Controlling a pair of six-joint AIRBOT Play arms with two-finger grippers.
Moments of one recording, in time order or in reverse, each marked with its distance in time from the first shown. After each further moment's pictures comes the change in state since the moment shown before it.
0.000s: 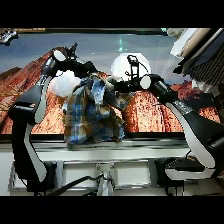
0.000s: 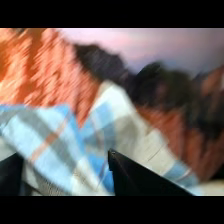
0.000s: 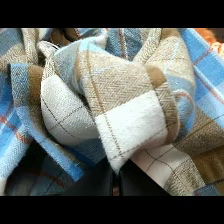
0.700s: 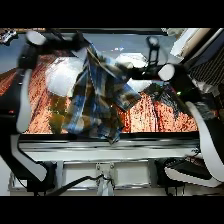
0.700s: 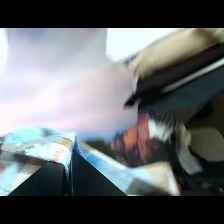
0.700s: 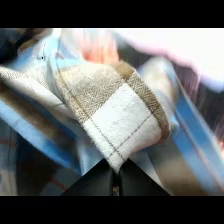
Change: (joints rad) left arm 0.084 0.319 0.005 -0.165 0.100 0.196; right arm -0.127 0.172 0.122 -0.049 0.049 0.011
